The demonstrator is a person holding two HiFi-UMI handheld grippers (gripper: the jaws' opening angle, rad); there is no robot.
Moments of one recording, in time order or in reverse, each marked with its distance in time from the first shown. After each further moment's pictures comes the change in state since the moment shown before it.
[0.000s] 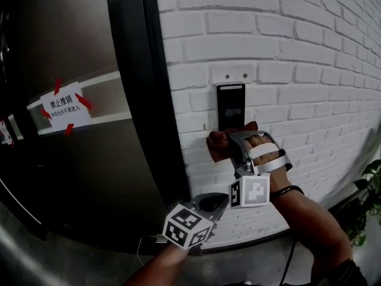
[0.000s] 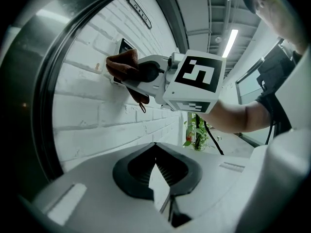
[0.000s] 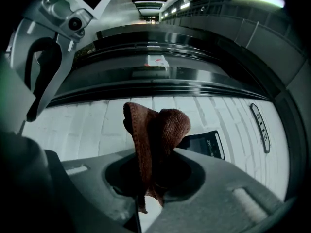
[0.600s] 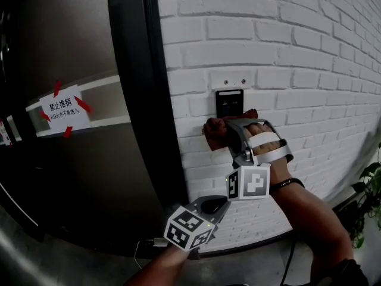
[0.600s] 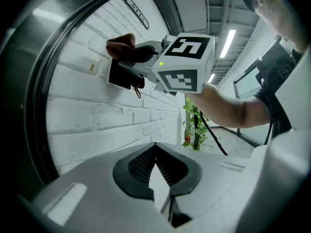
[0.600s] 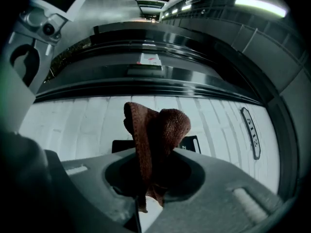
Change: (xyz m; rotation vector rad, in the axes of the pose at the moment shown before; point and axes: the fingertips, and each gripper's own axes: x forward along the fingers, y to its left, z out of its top) left arm 0.006 -0.004 0.005 0.019 -0.006 -0.019; right arm 0.005 -0.056 0.007 -0.005 -0.001 -0.078
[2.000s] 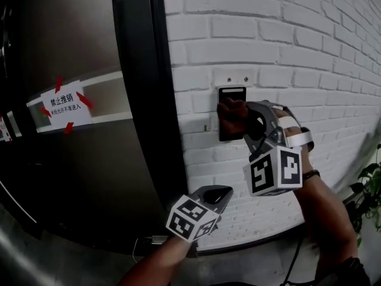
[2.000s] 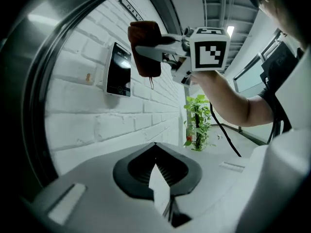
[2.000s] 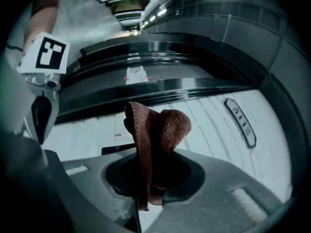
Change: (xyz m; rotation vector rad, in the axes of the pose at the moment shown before) left arm 0.001 0.005 0.019 0.034 0.012 0.018; right arm -0.034 -0.059 -0.001 0.190 -0.078 0.022
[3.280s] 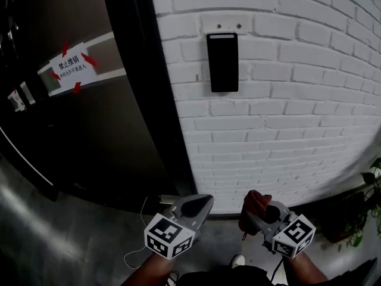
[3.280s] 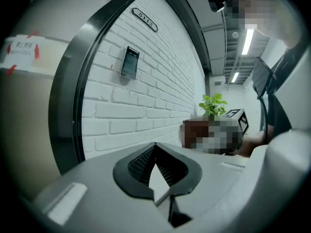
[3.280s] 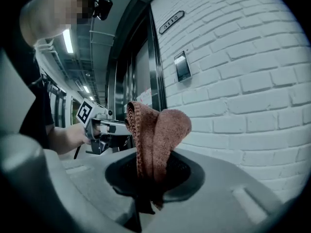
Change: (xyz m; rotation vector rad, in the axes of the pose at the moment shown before) left arm -0.056 -0.081 -0.091 -0.165 0.010 0.246; right arm -0.232 0.275 -0.085 1.365 -0.077 0.695
